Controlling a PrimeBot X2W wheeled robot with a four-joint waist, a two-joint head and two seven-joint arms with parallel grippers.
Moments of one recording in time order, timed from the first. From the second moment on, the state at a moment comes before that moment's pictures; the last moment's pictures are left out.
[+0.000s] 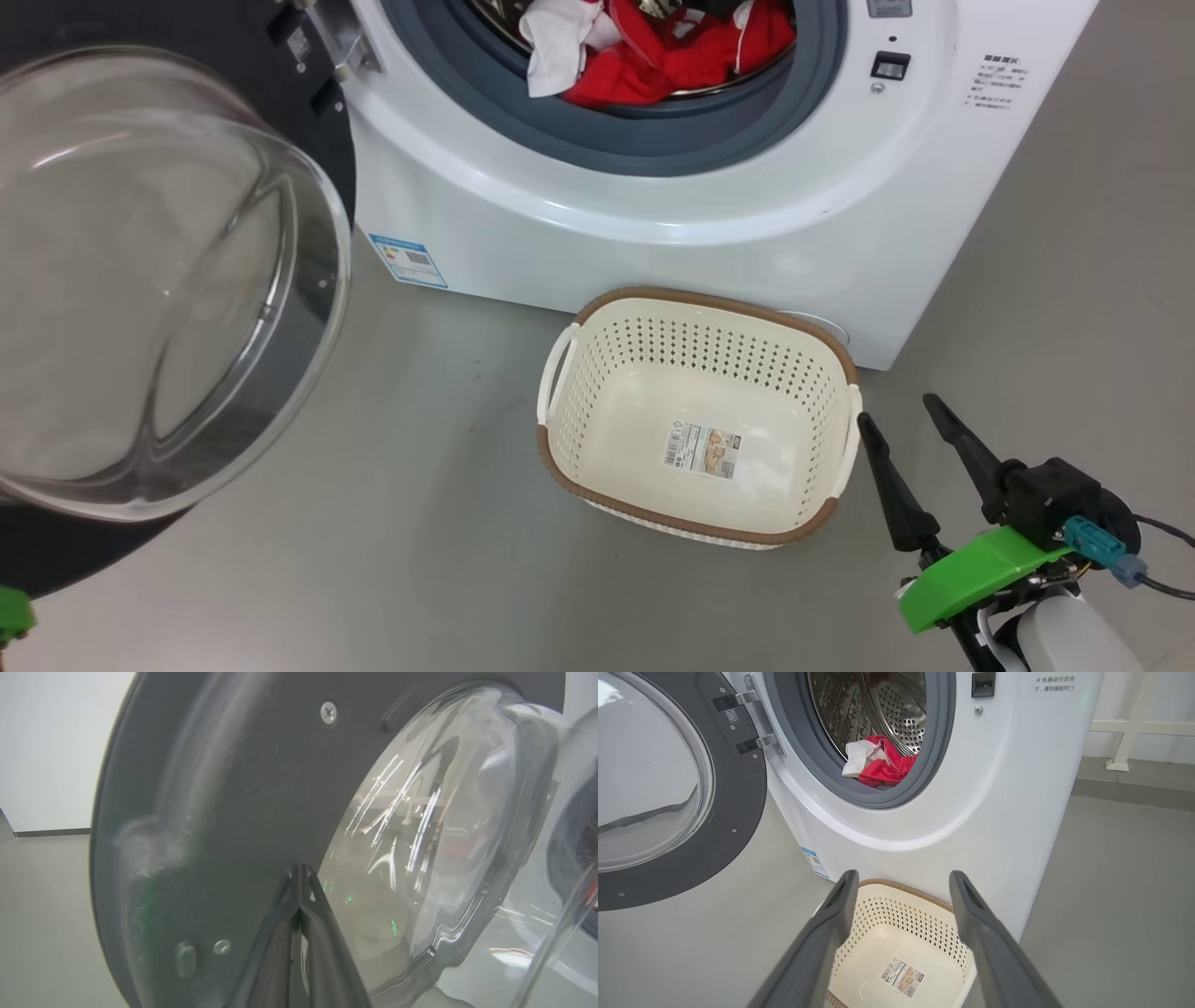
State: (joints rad) left arm -0.33 0.08 0.66 0.44 -0.13 -0.12 -0.26; right arm -0.16 -0.13 0.12 0.35 0.30 0.13 -0.25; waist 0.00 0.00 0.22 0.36
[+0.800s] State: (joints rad) left arm -0.38 0.13 0.68 0.51 -0.12 -0.13 -0.26; right arm -0.17 -0.14 0.12 0.35 0.29 0.13 -0.25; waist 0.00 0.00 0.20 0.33
